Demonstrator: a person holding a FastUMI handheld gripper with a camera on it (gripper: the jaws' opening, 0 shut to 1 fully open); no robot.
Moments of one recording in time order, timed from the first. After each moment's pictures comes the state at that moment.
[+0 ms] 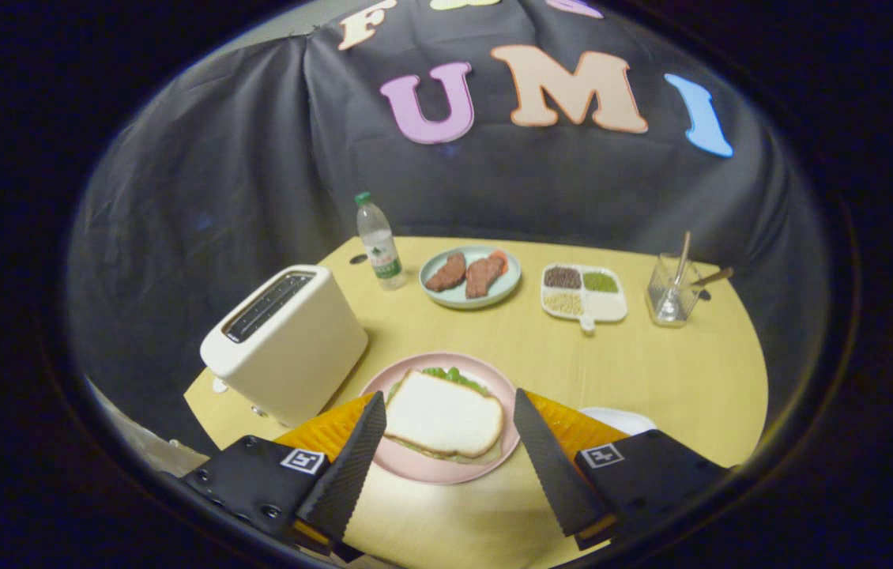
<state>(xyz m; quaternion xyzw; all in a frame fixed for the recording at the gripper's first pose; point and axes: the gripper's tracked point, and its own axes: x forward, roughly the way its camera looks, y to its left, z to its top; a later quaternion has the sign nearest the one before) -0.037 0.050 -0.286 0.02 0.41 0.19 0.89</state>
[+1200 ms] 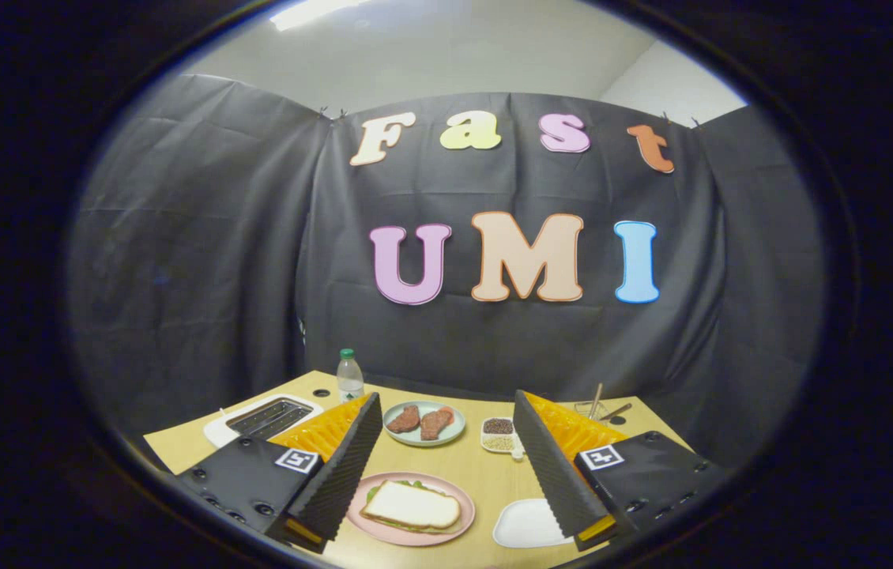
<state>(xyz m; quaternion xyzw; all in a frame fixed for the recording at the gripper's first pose) -0.028 0.036 -0.130 0.00 0.15 0.09 0.98</state>
